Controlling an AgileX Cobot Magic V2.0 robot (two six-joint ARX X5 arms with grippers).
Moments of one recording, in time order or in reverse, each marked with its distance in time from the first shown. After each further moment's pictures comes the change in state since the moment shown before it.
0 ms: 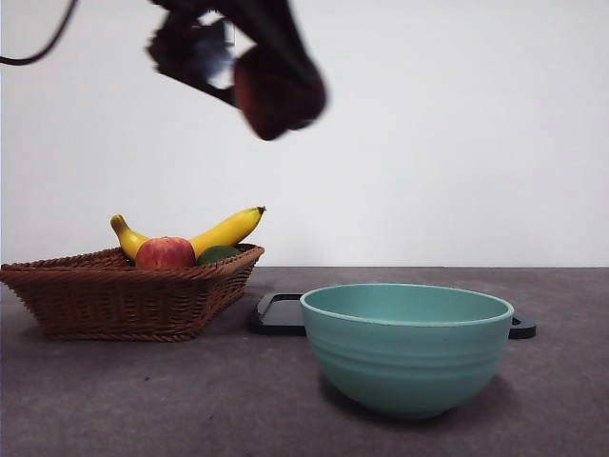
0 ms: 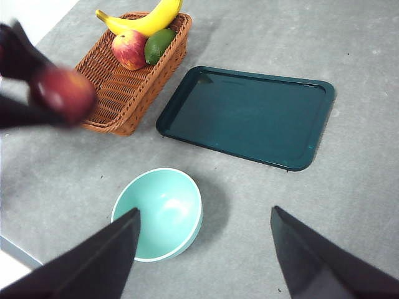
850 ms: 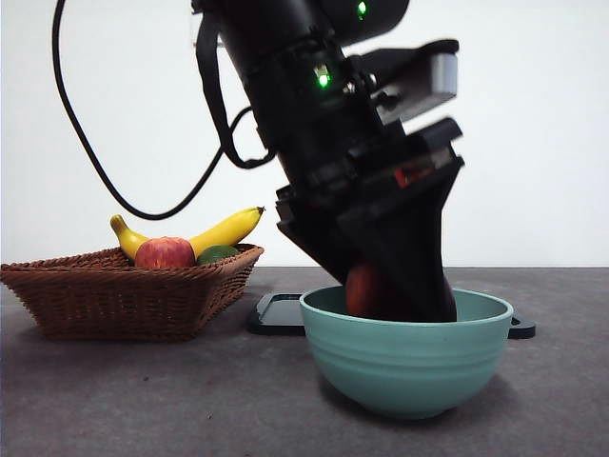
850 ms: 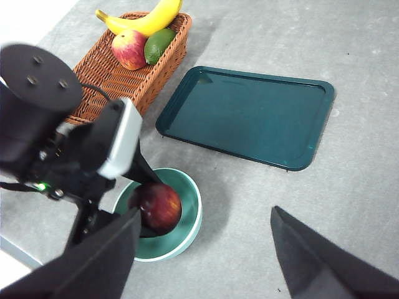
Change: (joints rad) left arm -0.245 0.368 0.000 0.117 -0.172 0.065; right arm 0.000 0.000 0.000 0.000 0.000 0.000
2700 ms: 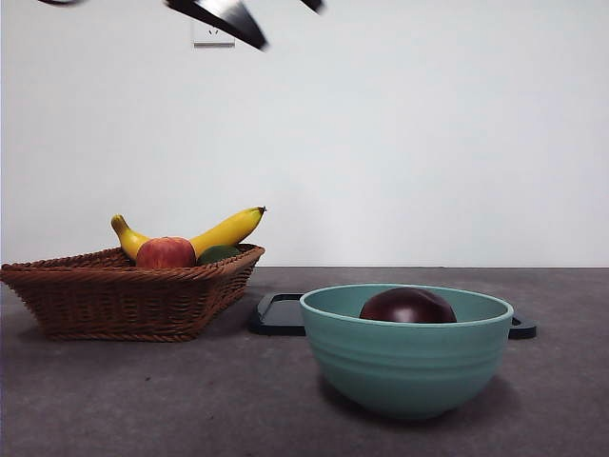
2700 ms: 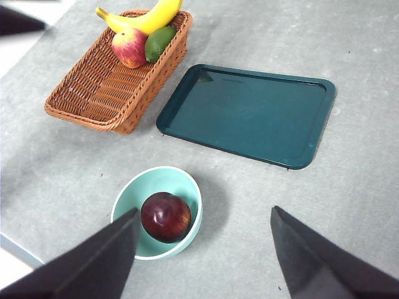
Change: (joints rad) left arm 0.338 -0.346 0.253 -0.196 0.098 -0.101; right arm 0.000 0.000 0.000 -0.005 0.000 -0.003
